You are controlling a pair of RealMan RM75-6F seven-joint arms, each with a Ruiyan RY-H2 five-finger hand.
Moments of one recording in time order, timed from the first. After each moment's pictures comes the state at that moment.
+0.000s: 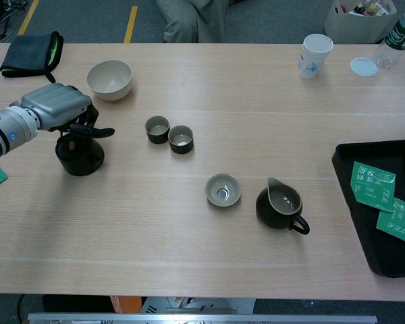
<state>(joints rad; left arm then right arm) -0.76 -1.40 0.02 -1.48 1.01 0.86 0.52 0.14 -1.10 0.06 -1.57 -1.54 1.46 0.02</state>
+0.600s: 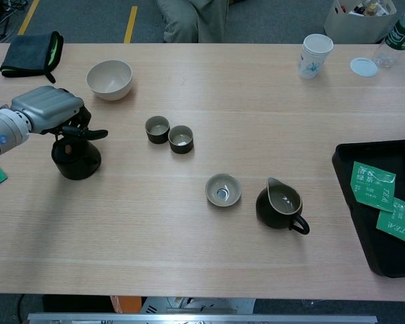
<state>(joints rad) -0.75 -1.36 0.02 -1.55 0.95 0.88 0.57 0.14 -1.09 0.06 -1.58 -1.55 1.46 0.02</state>
